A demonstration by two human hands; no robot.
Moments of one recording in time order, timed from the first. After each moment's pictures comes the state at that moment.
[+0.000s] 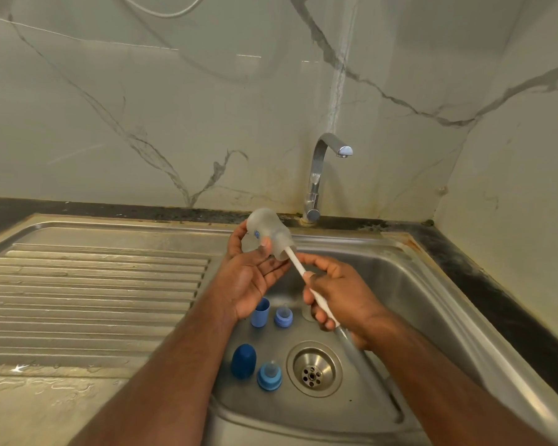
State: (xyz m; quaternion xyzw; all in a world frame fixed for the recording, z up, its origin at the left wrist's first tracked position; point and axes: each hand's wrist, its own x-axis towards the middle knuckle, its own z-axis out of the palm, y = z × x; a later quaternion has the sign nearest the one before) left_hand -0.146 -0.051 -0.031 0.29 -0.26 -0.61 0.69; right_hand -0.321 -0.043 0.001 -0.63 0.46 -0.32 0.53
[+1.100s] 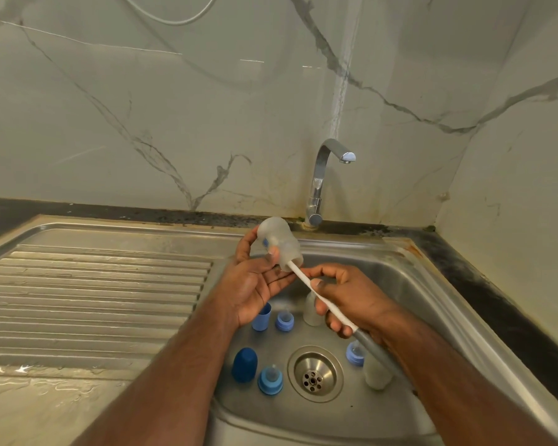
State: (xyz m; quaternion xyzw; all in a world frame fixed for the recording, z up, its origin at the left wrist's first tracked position) left_hand -0.147 -0.044 -0.027 0.30 -0.27 -0.63 0.66; right_hand -0.334 -0.053 0.010 -0.68 0.47 -0.25 0.51
